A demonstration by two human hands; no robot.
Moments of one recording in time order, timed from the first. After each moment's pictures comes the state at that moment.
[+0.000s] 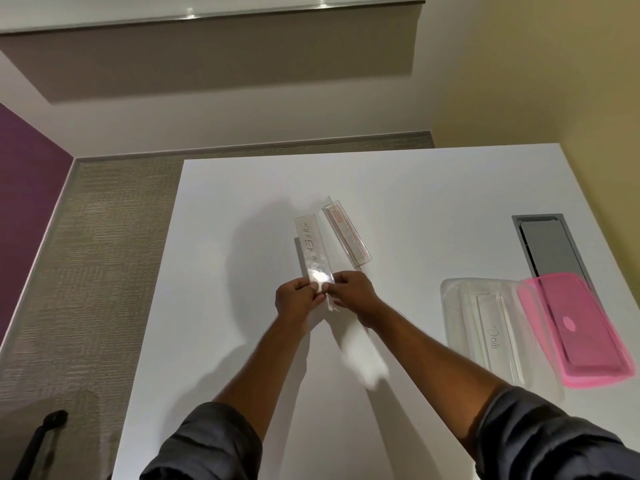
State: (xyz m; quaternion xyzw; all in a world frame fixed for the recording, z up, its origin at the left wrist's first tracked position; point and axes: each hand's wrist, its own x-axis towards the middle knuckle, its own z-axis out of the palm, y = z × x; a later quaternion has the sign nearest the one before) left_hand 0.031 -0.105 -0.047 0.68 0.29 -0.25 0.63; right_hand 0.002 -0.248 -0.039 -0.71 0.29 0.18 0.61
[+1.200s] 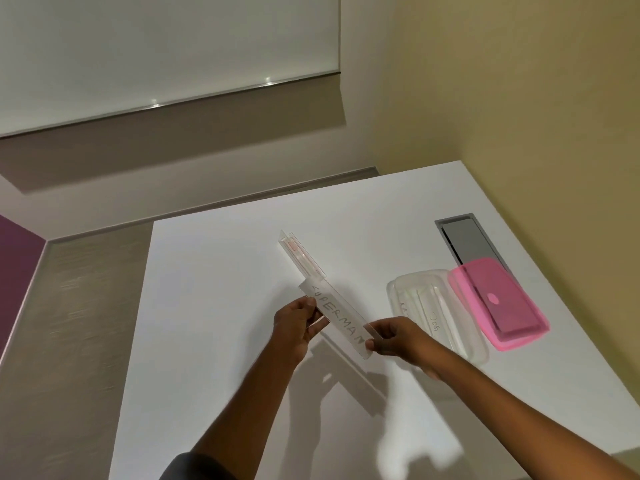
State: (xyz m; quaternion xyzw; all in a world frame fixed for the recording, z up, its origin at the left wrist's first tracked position) left_hand -0.045 -0.152 0.036 0.57 0.20 -0.36 0.71; right_hand -0.190 -0.369 0.033 -0.70 0.25 0.20 0.64
